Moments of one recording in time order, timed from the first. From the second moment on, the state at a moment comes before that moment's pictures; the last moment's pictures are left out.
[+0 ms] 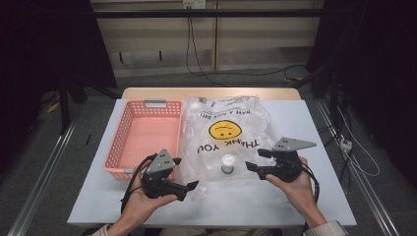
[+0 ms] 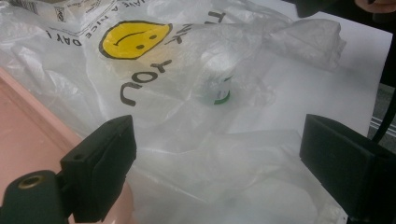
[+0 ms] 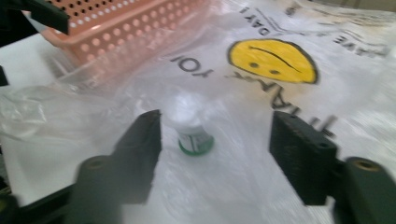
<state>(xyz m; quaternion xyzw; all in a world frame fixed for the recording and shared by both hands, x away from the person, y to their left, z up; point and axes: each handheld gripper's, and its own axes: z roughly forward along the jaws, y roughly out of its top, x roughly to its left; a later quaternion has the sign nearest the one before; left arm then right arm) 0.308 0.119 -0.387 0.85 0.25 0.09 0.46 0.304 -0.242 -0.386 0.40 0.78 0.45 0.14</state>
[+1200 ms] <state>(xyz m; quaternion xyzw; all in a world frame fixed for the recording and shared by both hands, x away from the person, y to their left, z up) 0.267 0.103 -0.435 0.89 0.19 0.05 0.40 0.234 -0.311 -0.433 0.48 0.80 0.34 0.15</state>
